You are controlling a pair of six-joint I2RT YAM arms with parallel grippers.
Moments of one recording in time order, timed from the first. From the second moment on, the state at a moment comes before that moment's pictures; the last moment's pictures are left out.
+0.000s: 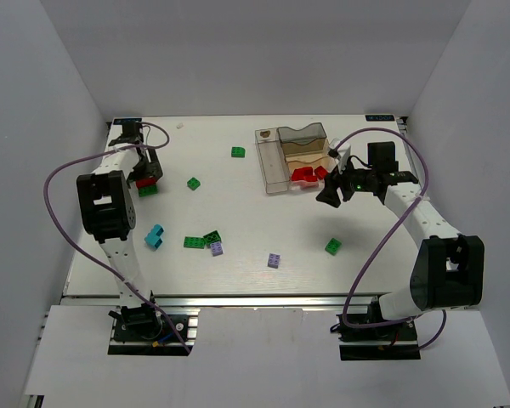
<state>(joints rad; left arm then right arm) 0.12 2.12 1.65 -0.64 -0.24 -0.18 0.12 1.45 1.05 -0.43 -0.77 -0.54</state>
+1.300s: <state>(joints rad) 0.05 1.76 1.44 -0.39 0.20 -0.31 0.12 1.46 1.08 -0.41 -0.74 -0.48</state>
